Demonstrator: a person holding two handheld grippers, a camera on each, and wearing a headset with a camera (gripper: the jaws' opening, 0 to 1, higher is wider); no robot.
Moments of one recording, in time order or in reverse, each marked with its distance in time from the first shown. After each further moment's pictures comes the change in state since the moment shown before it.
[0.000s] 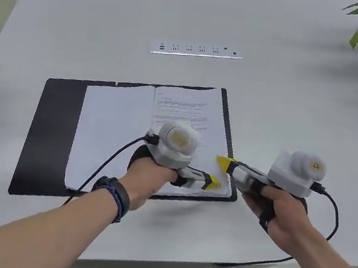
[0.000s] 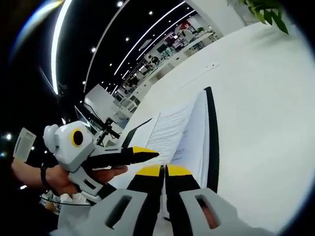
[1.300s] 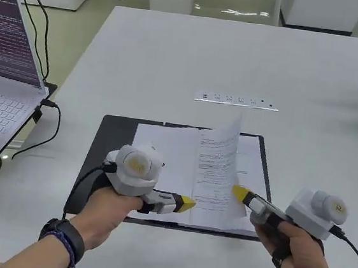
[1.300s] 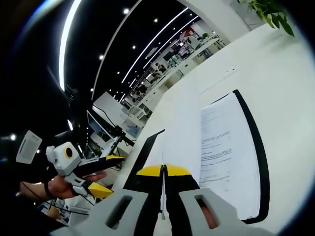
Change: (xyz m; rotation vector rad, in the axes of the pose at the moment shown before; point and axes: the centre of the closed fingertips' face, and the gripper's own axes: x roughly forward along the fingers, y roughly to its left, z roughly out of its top) left arm -0.165 0.058 -0.039 -0.044 -0.115 0.227; right arm 0.027 0.080 -0.004 -0.001 -0.065 0.071
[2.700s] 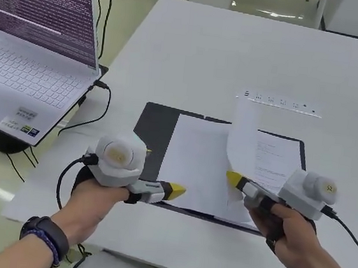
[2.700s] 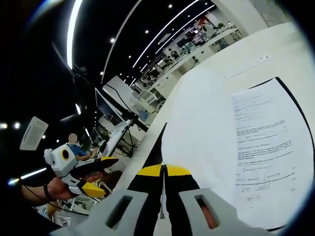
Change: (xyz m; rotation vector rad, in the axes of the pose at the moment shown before) left arm -0.090 0.056 -0.046 -0.129 -0.072 0.137; right arm 0.070 0.069 -0.043 -0.058 0.129 0.086
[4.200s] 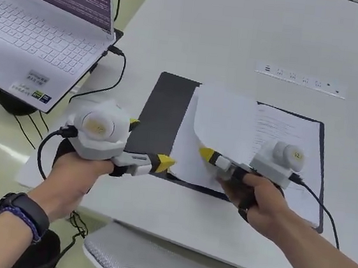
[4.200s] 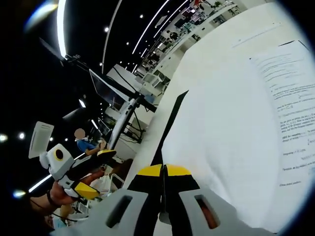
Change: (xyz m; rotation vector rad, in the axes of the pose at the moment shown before) left arm -0.030 0.042 -0.016 -0.053 -0.017 0.046; right arm 0.083 0.036 -0.053 0.103 0.162 0.068
